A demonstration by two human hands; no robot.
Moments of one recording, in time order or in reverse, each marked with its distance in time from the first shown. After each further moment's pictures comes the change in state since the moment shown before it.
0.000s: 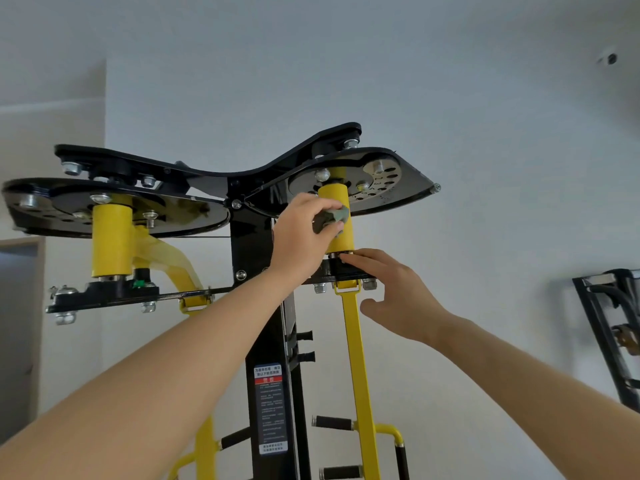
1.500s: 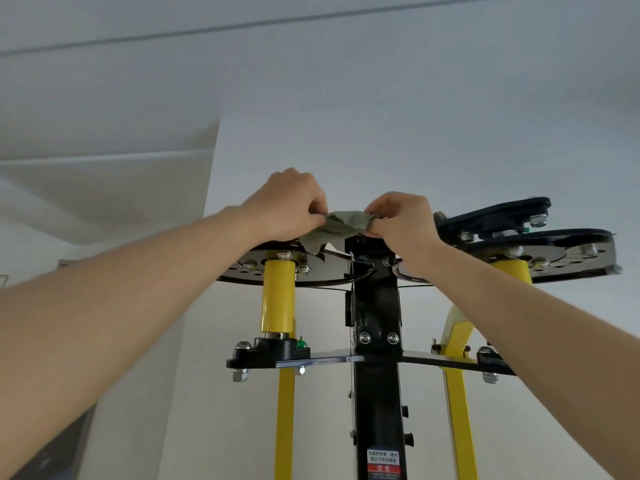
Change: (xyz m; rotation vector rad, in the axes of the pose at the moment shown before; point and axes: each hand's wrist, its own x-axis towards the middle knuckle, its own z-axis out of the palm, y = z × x) left_hand 0.099 -0.074 -0.291 0.691 -0.358 0.034; right_hand 0.226 -0.213 0.059 0.564 0.325 0.069
